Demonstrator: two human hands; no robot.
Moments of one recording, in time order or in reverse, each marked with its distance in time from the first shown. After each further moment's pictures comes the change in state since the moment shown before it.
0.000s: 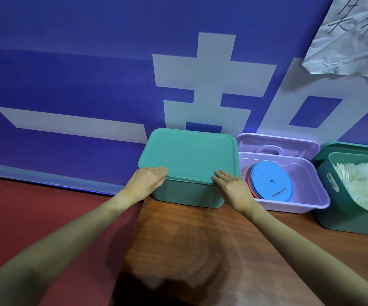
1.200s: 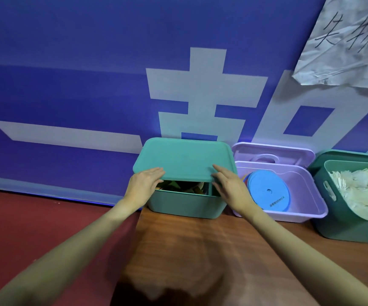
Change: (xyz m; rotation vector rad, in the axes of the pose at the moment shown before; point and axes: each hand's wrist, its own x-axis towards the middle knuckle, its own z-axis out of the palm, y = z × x) left_hand 0.021 0.009 -0.006 -0.154 0.187 -0.187; right_hand 0.025 0.009 -0.024 0.202 0.117 0.118
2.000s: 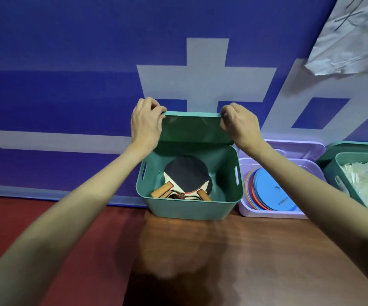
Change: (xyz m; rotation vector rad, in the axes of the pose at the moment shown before) left_hand 0.168 -0.001 -0.049 0.134 0.290 -0.094; right_hand 0.158 0.034 -0.055 -0.274 0.319 0.086
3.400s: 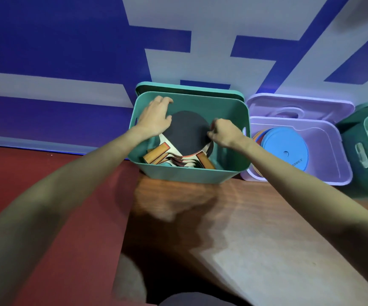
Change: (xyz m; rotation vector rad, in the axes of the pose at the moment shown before) left_hand -0.070 -0.033 0.108 -0.133 -0.734 -0.220; right_hand -0.092 -0.021 0.093 0.284 -1.064 0.417
